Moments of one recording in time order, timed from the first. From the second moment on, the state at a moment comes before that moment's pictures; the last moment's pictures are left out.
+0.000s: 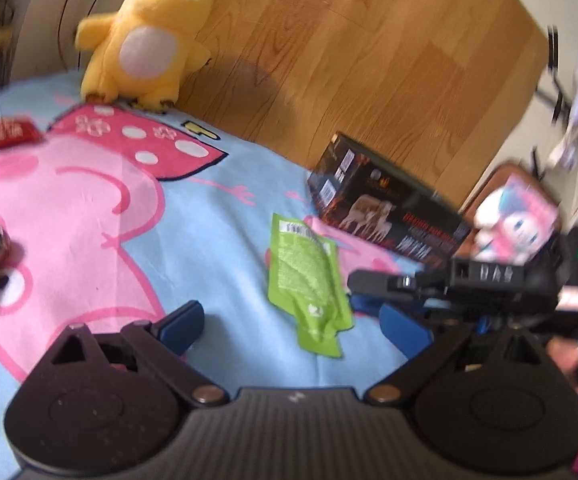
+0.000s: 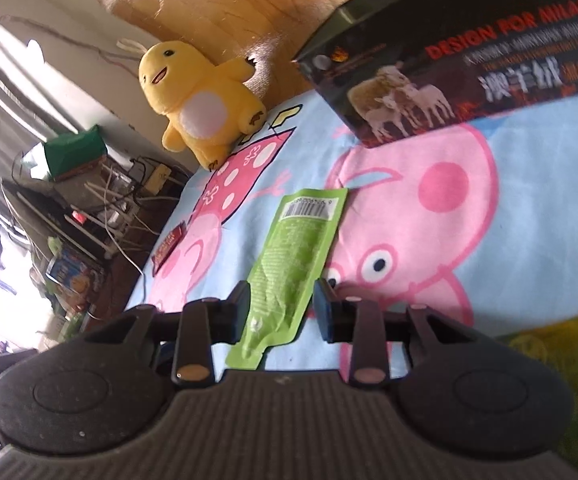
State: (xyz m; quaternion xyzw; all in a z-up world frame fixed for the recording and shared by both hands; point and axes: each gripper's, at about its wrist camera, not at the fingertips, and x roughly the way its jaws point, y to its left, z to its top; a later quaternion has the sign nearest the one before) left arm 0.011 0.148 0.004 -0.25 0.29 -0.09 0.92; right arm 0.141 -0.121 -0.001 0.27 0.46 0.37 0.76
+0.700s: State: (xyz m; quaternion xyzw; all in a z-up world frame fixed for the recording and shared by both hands) left arm 0.053 0.171 -0.019 -0.36 0.32 -0.14 0.87; right arm 0.140 -0.122 0.012 0.32 0.44 0.39 0.74
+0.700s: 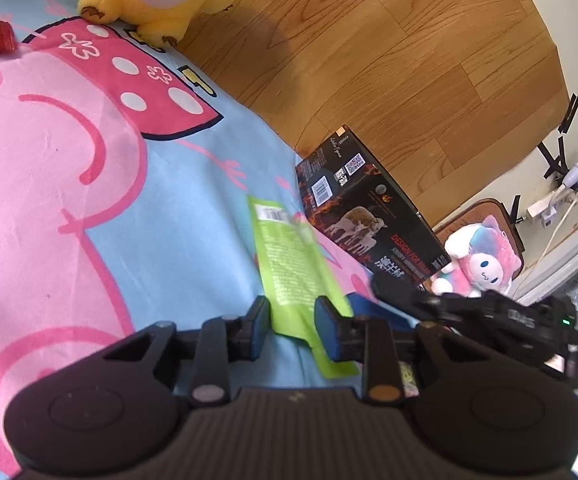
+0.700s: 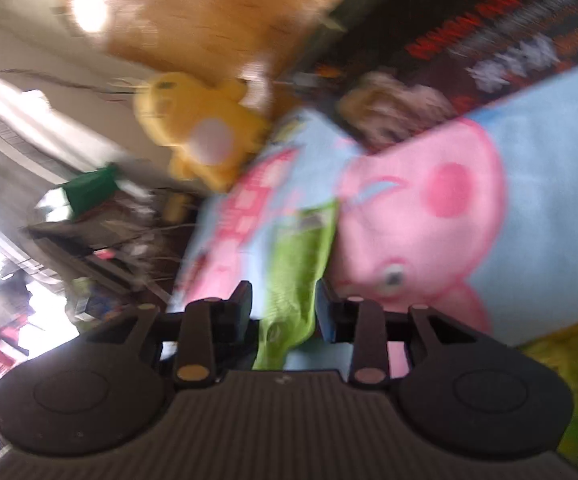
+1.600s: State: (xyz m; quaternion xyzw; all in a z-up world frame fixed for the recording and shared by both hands) left arm 0.058 0.176 -0.026 -0.37 0.33 -0.12 0.86; right arm 0.145 -0.117 0.001 0.30 0.48 0.34 0.75
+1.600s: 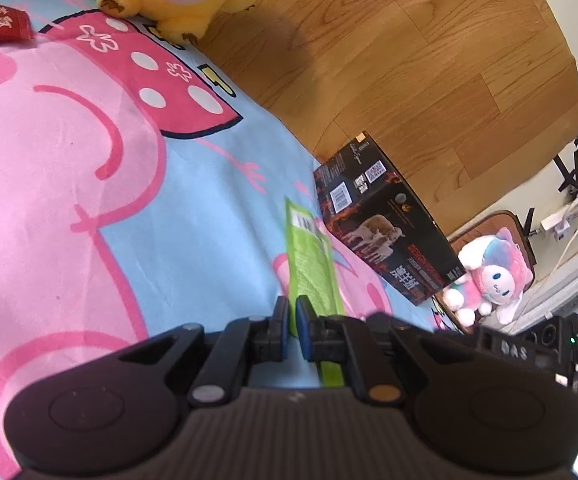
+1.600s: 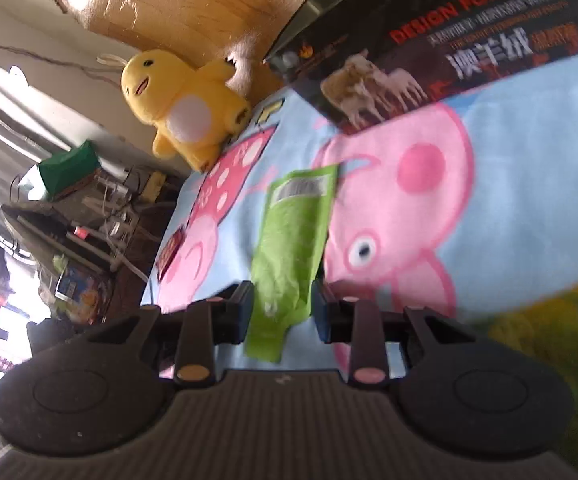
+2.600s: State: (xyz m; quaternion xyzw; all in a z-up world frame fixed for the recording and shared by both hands) left arm 0.018 0.063 -0.002 -0.27 0.40 -0.23 0.85; right arm 0.029 -0.215 0.026 0.28 0.41 0.29 0.82
